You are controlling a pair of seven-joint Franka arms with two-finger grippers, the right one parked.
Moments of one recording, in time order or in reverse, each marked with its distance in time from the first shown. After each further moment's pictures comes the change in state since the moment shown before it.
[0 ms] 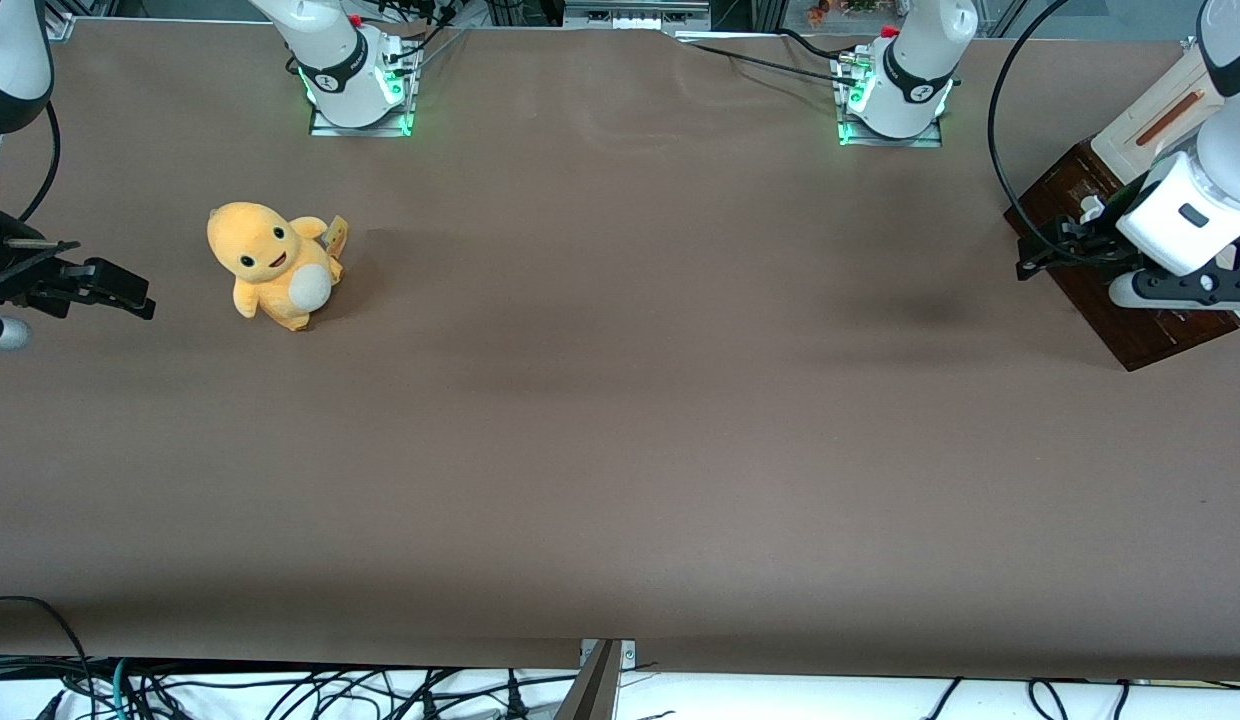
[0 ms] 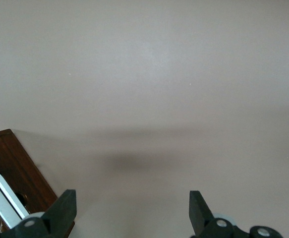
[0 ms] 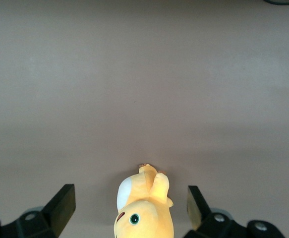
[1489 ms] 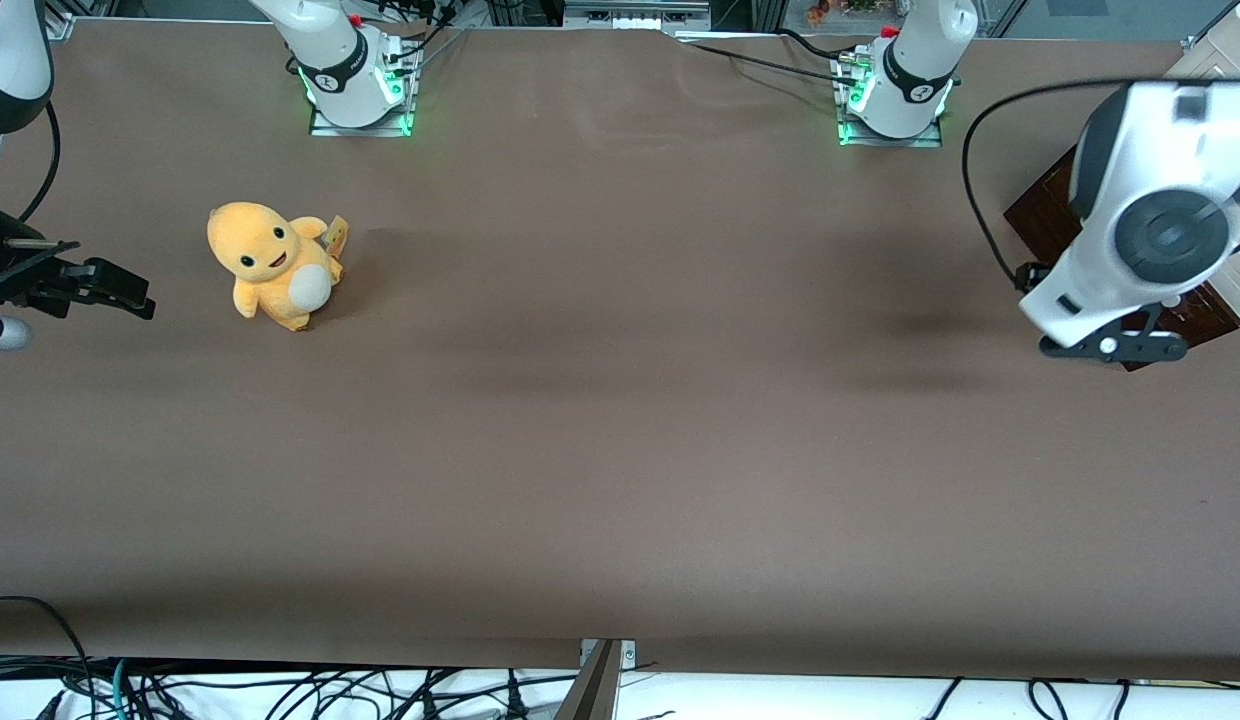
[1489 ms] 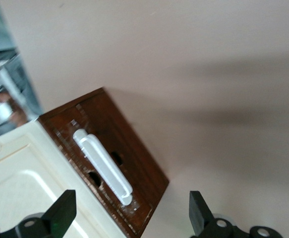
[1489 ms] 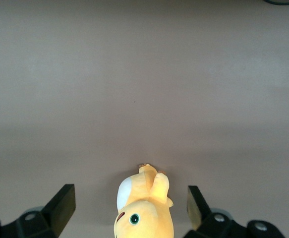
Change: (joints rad) arm -0.051 0.209 -0.046 -0.005 0.503 -0.191 -0.127
